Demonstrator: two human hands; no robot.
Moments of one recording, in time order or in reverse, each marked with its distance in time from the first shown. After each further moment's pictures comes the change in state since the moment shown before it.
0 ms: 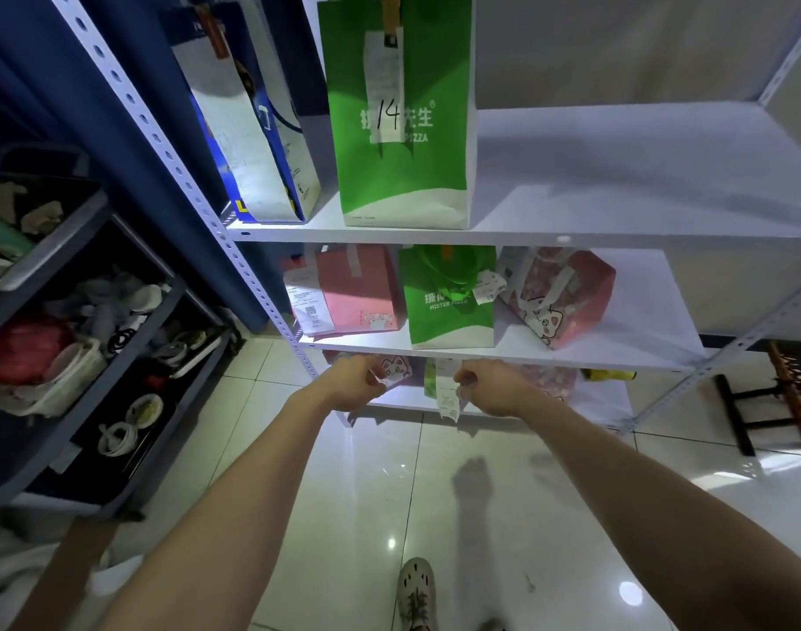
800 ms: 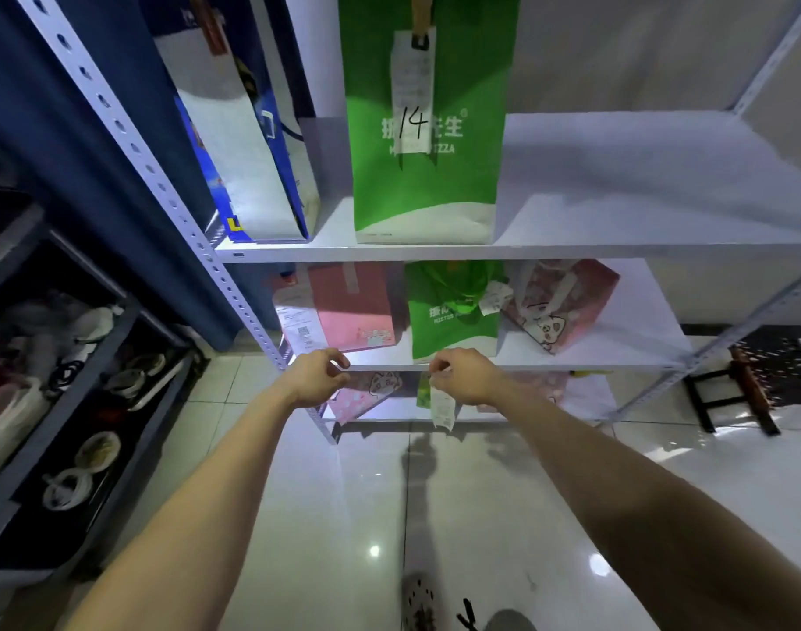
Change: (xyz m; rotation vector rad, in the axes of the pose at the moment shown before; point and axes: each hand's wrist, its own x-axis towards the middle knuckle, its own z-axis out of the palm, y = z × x) left_hand 0.042 -0.099 -0.059 -0.127 0.031 -0.021; right_hand 0.067 -0.082 0.003 0.069 0.028 0.082
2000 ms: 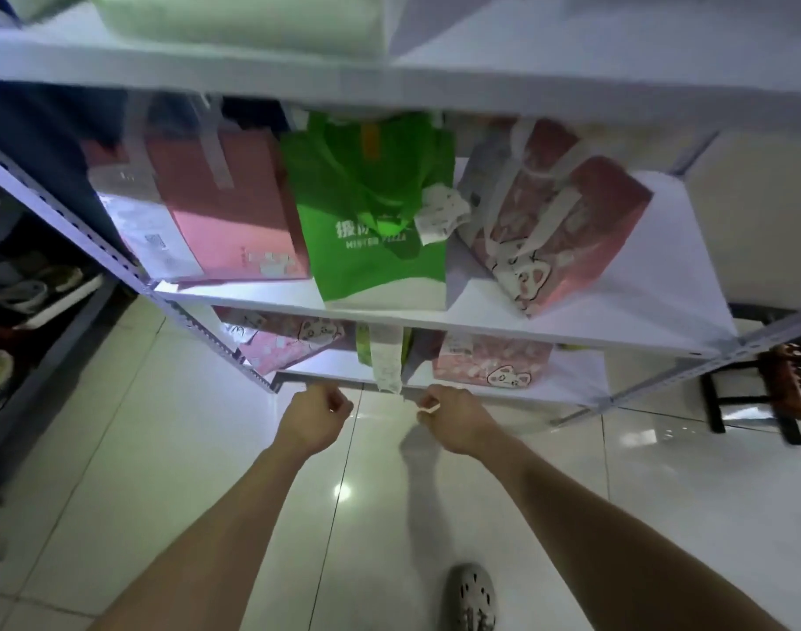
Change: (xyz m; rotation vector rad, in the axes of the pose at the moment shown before) left_hand 0.106 0.037 0.299 -0.235 0.085 -0.253; right_hand 0.052 0.254 0.122 0.072 -0.153 0.096
